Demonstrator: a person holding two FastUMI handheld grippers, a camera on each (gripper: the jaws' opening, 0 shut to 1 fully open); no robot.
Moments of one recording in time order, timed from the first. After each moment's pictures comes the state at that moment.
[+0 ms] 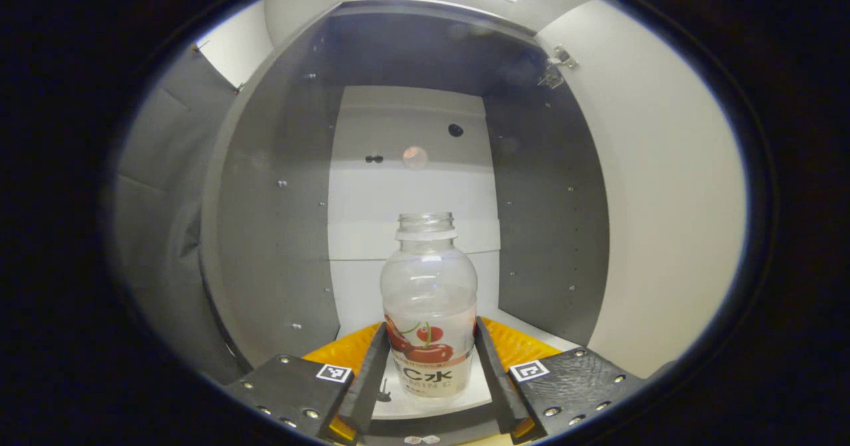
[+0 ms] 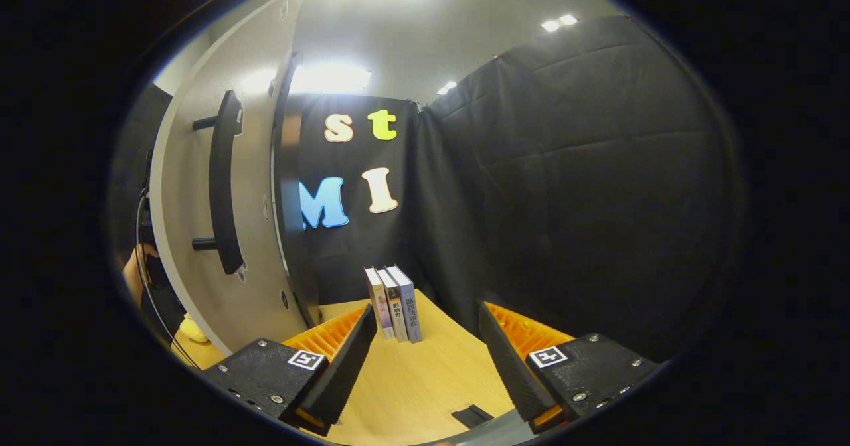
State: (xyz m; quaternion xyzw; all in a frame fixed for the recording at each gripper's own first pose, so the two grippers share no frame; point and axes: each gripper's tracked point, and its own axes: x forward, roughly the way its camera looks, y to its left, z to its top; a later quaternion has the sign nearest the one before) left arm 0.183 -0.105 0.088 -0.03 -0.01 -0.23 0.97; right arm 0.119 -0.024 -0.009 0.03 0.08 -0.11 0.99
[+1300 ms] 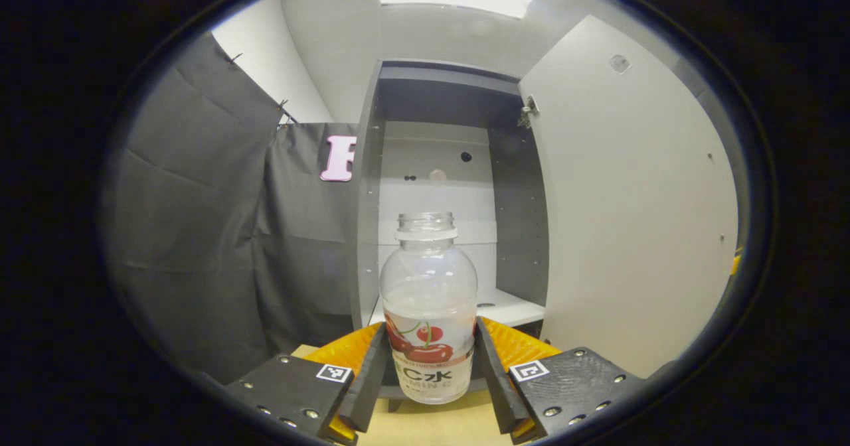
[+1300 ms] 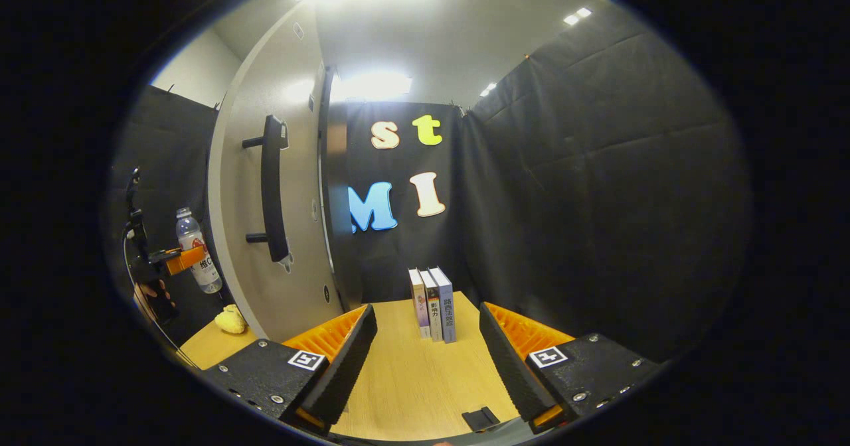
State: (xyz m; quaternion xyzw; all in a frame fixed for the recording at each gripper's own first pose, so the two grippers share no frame) left arm -0.023 -0.014 0.051 -0.04 -0.03 -0.17 0.99; right arm 0.102 -0.016 -0.010 0.03 0.07 0.01 1.00
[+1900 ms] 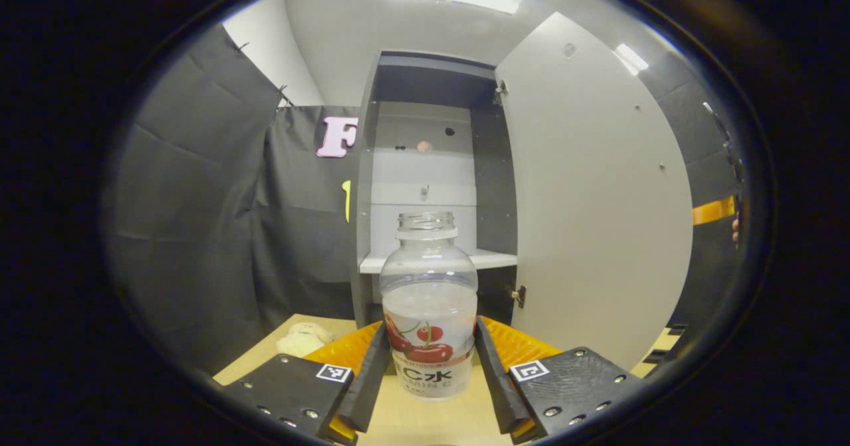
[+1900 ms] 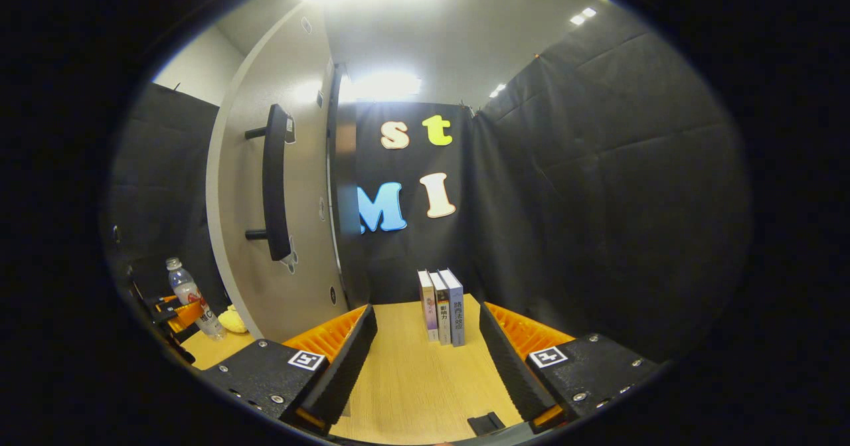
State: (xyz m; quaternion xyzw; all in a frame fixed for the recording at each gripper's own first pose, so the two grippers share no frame) left arm -0.104 -0.018 -0.054 -0.03 0.01 -0.20 0.98; right arm 0.123 -0.009 -0.009 0.03 0.06 0.03 1.00
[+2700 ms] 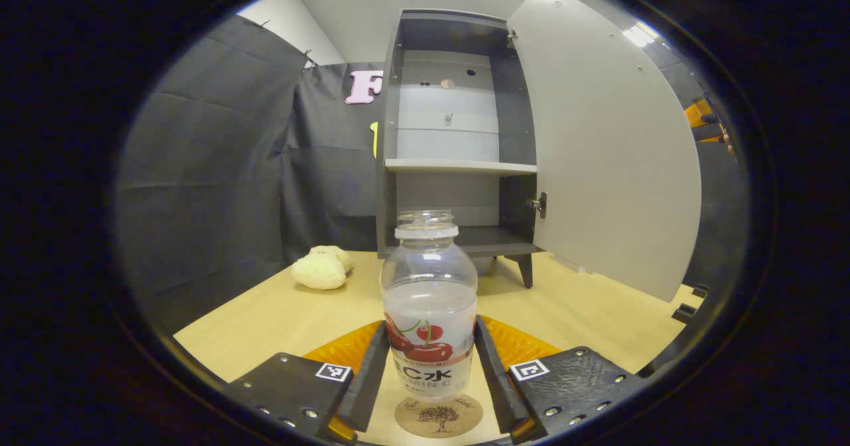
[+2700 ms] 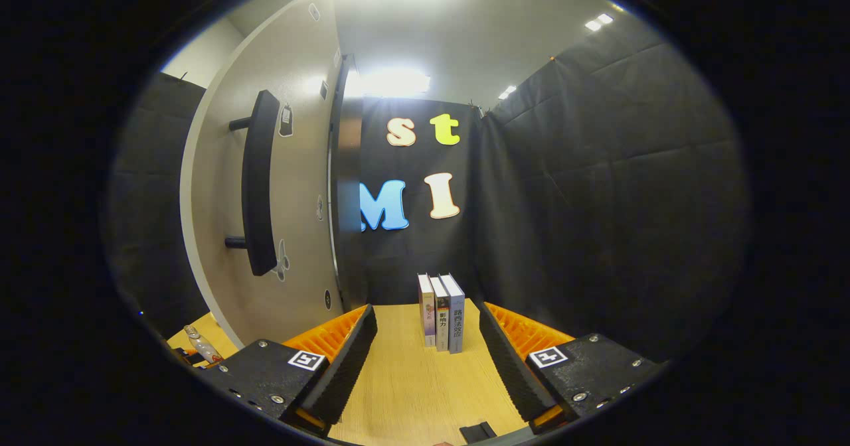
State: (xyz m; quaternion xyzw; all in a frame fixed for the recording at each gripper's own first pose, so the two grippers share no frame) left arm -0.155 -0.004 -0.212 -0.03 0.12 -0.14 0.98; right arm 0.148 0.003 -0.008 0.00 0.07 0.04 1.00
